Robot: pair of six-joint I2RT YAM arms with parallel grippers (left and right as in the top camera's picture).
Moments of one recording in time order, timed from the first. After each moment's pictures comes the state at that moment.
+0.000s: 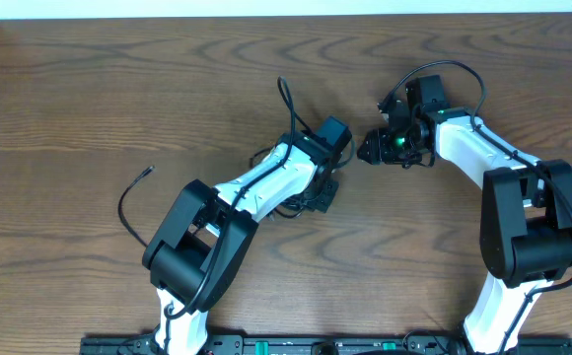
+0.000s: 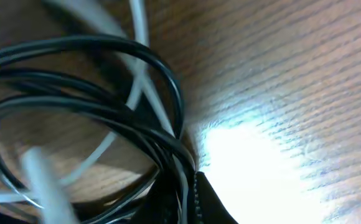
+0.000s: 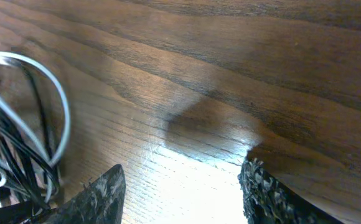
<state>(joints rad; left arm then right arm) -0.66 2.00 1.33 -0.83 0.04 -0.18 0.18 2.00 1.25 -0.52 -0.45 0.15</state>
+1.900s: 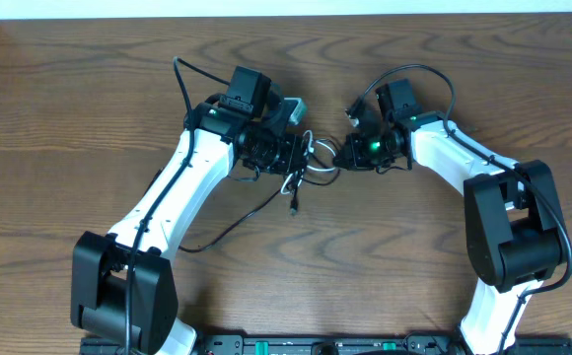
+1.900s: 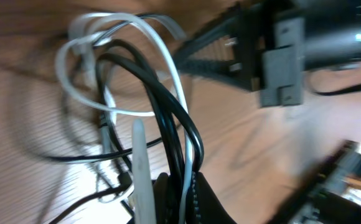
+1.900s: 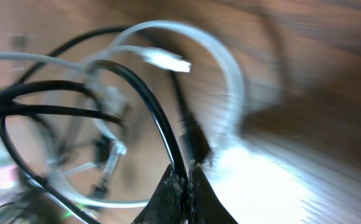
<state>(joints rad) -0.36 1.71 1.33 -0.86 0.53 -0.14 0.30 2.00 1.25 -0.49 -0.61 0.23</state>
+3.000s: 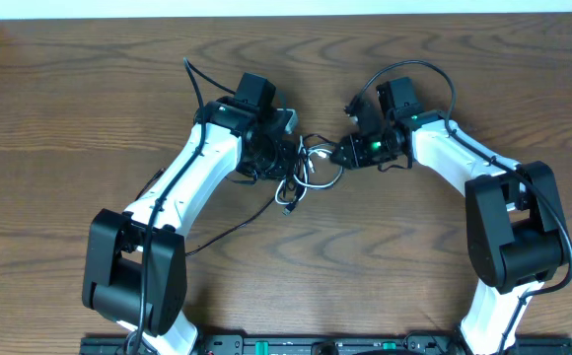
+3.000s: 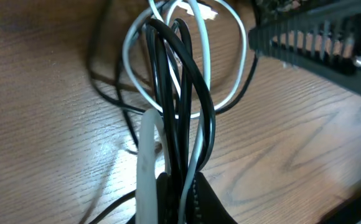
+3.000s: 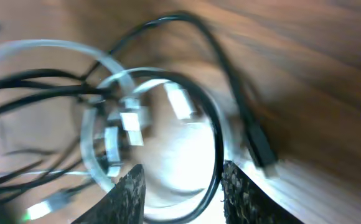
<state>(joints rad) -0.36 1.79 1.33 -0.90 0.38 -0.14 0.30 1.99 1.26 -0.46 -0.62 0.10</state>
